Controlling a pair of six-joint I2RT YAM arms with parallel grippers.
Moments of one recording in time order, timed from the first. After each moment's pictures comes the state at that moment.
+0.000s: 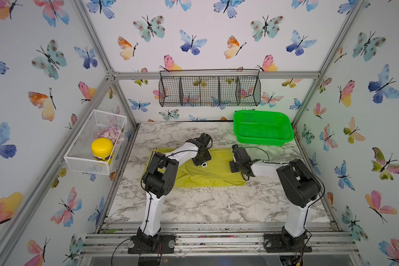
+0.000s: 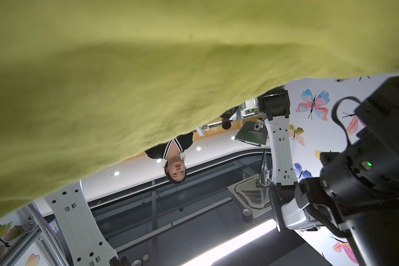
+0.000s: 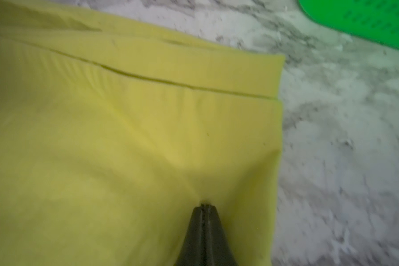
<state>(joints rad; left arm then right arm) -0.53 2.14 1.63 -0.68 0.00 -0.92 0.56 1.86 0.97 -0.05 0.21 0.23</state>
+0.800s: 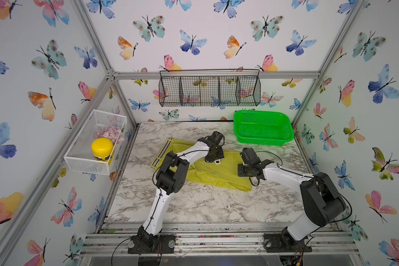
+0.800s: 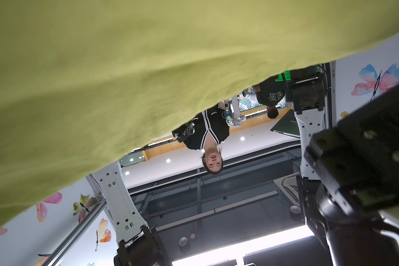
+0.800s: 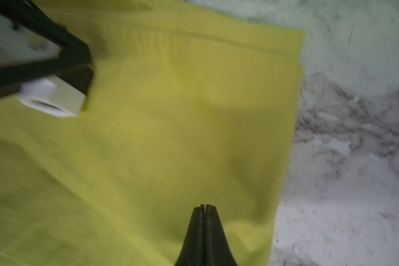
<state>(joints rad) -0.63 2.30 1.85 -0.63 0.11 -0.77 0.55 1.67 1.02 -0.36 0.17 0.39</state>
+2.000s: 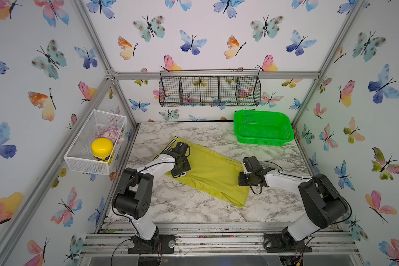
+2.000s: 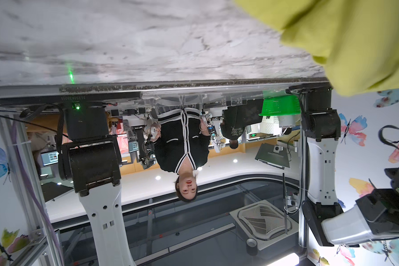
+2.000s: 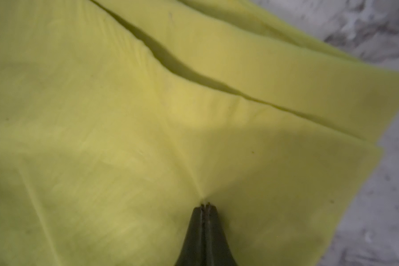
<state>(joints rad) -0.34 1.68 1.09 -0.61 -0.08 -0.71 0.55 1.59 0.77 -0.29 -0.06 0.48</state>
